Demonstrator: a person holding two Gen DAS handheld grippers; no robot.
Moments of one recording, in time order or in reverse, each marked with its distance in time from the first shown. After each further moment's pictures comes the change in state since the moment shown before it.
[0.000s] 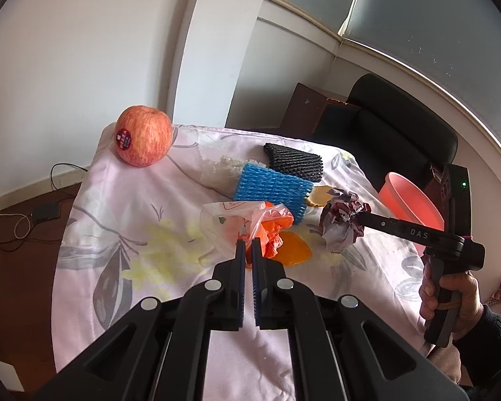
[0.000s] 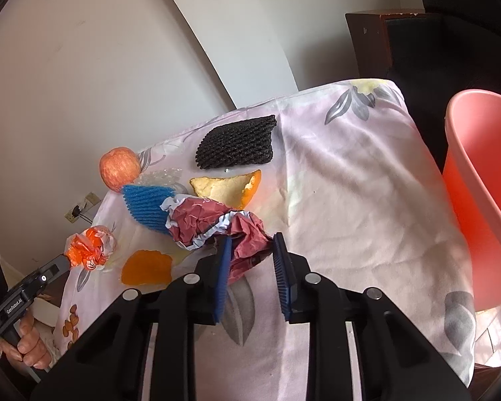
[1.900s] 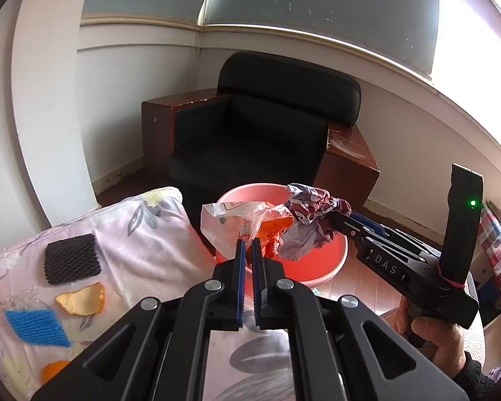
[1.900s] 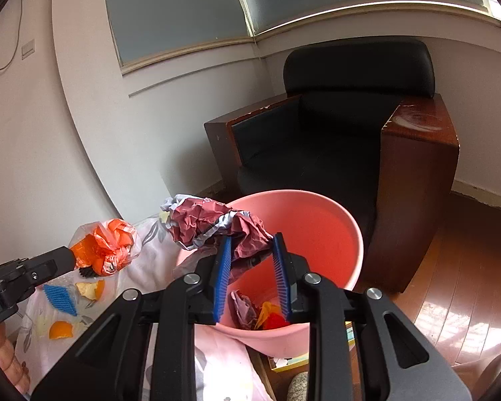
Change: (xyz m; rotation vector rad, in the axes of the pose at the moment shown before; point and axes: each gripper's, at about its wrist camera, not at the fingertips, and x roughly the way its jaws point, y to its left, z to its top) left arm 0.080 -0.295 0.066 0.380 0.016 -0.299; right arm -0.174 -0.134 0.006 0.158 -0.428 -0.441
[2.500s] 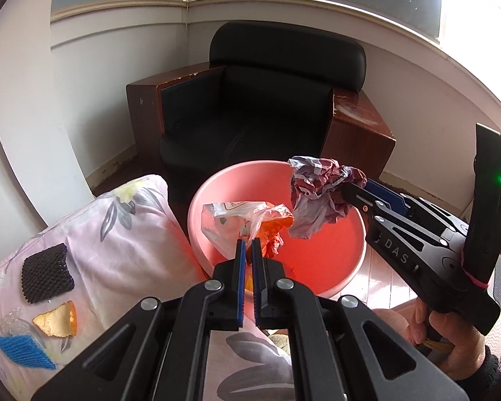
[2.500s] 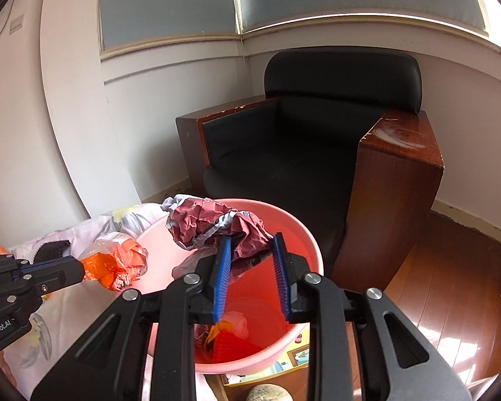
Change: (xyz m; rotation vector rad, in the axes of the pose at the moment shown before) left arm 0.075 -0.025 0.007 0.066 0.126 0.046; right arm 0.025 -0.018 0.006 -0.090 0.004 -0.131
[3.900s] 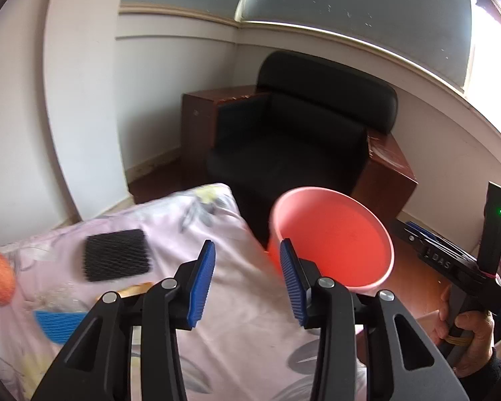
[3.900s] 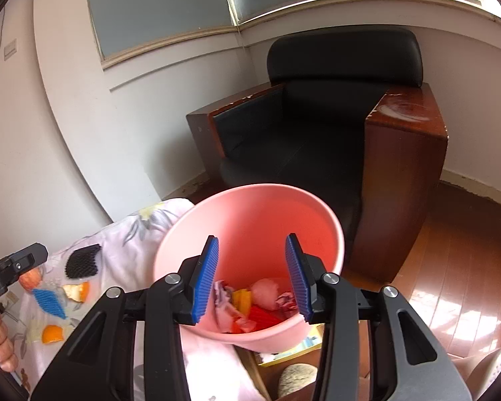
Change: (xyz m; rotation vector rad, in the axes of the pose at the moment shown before) left arm -0.084 0.096 -0.024 -0.153 -0.124 0.084; right arm -0.023 0.006 0.000 0.122 0.054 0.094
